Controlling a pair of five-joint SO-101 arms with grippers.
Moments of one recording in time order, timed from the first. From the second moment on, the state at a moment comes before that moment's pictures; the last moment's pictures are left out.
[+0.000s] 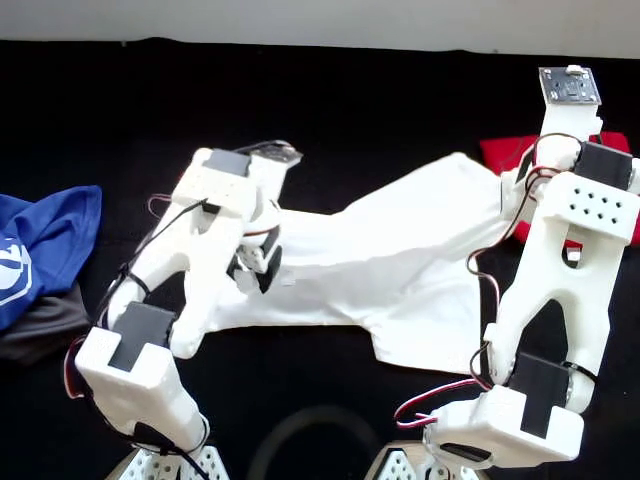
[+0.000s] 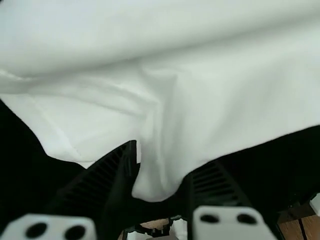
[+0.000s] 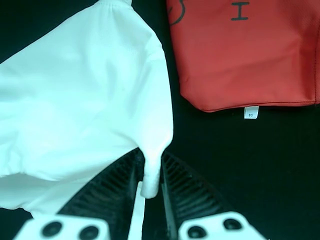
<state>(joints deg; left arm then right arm) 7.4 11.4 5.8 82.5 -4.9 14.3 -1.5 -9.2 84.4 18.9</state>
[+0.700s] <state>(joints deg) 5.1 17.2 0.7 90.0 3.4 14.3 -1.5 -9.2 84.4 18.9</state>
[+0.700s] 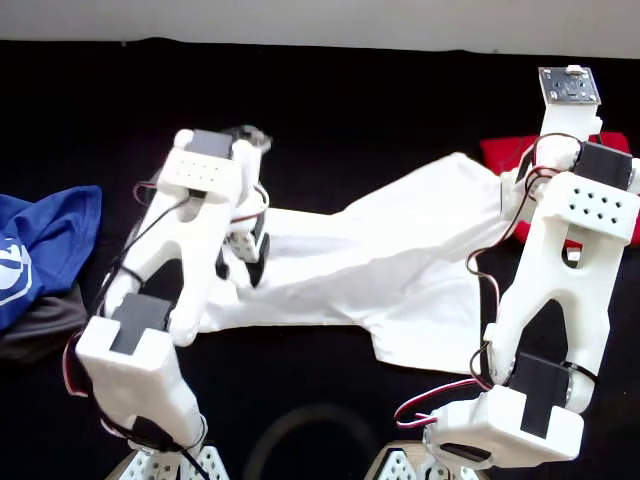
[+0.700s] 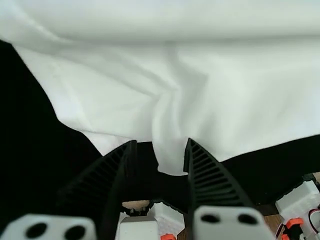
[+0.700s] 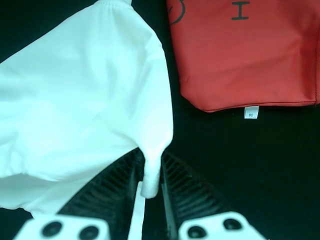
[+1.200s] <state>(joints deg) 14.0 21.0 3.5 89.1 3.4 14.3 -1.5 -9.2 84.4 18.9</state>
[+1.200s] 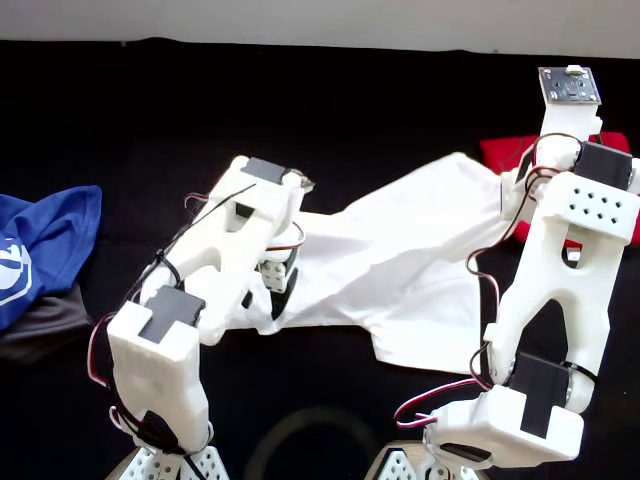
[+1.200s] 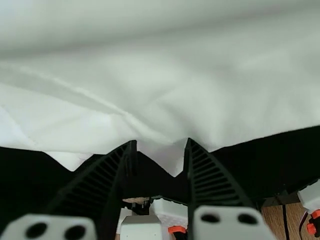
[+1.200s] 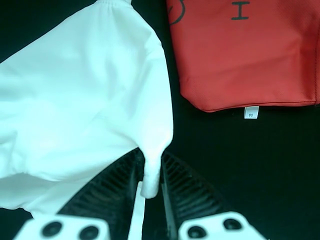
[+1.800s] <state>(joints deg) 20.9 22.8 6.2 86.0 3.4 14.3 -1.5 -9.2 84.4 18.9</state>
